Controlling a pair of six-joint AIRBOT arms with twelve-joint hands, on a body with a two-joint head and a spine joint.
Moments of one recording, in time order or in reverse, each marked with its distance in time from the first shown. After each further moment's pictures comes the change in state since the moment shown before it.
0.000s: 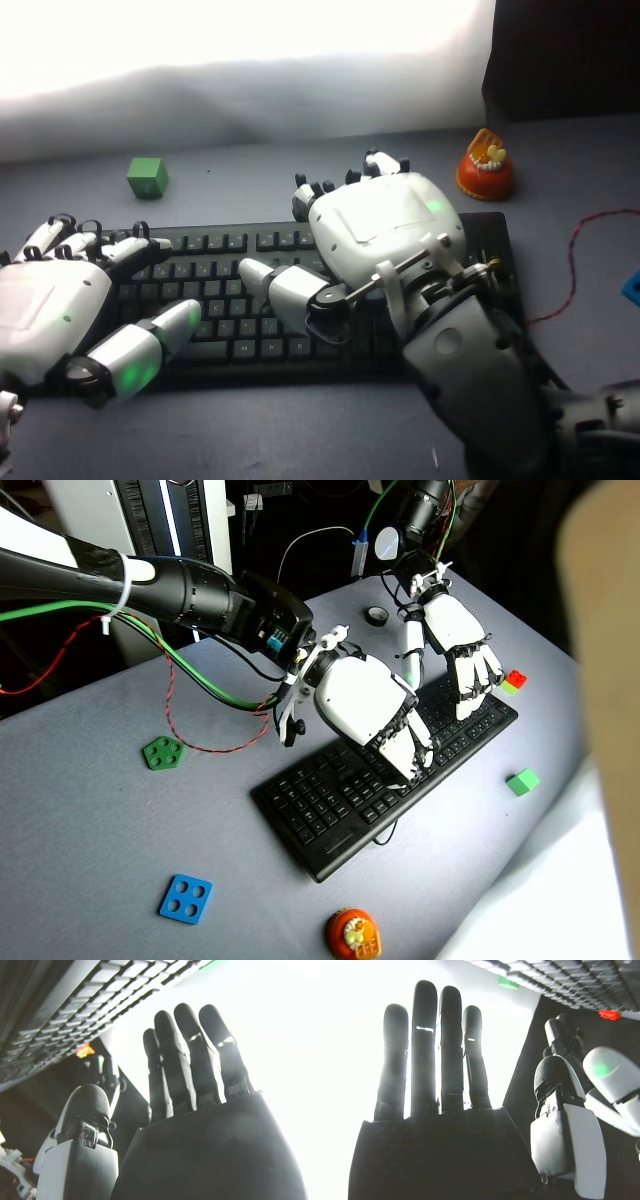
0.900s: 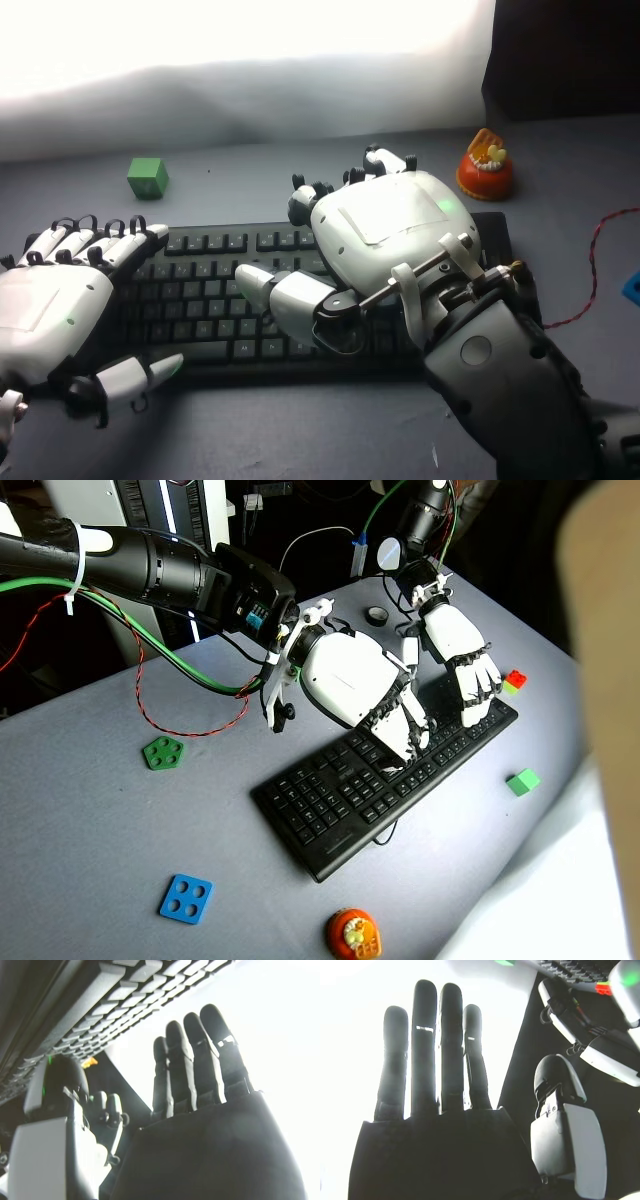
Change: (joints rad) left arm 0.006 -0.025 0.054 0.005 -0.032 -0.002; right arm 0.010 0.055 -0.087 -0.001 -0.007 0.007
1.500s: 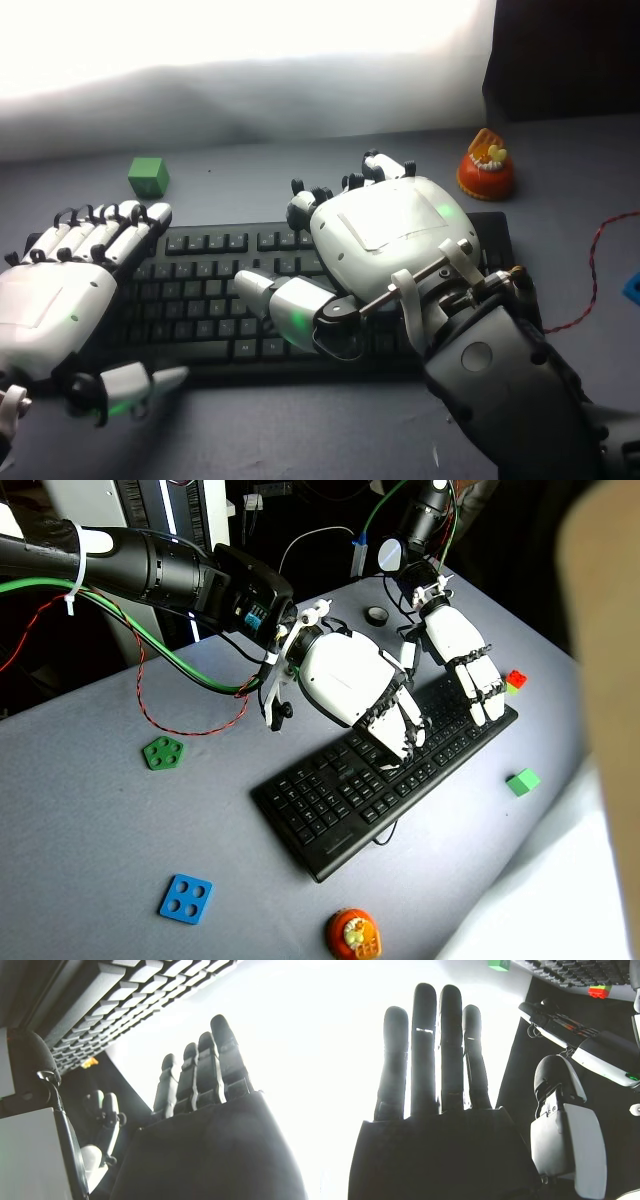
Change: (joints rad) left arm -0.018 -0.001 0.004 0.000 -0.020 0.003; right arm -0.006 0.000 -0.005 -0.003 -0.001 0.001
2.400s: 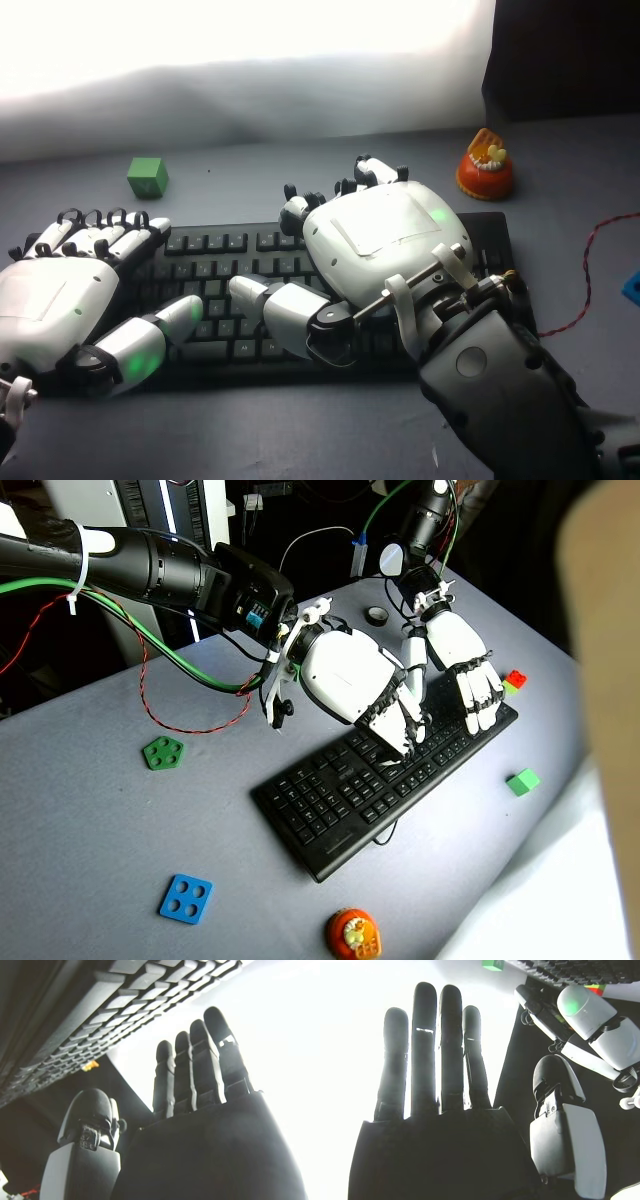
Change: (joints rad) left arm -0.005 -0.019 0.035 0.001 -0.015 0.000; right arm 0.000 -0.007 -0.002 0.000 -0.008 -0.001
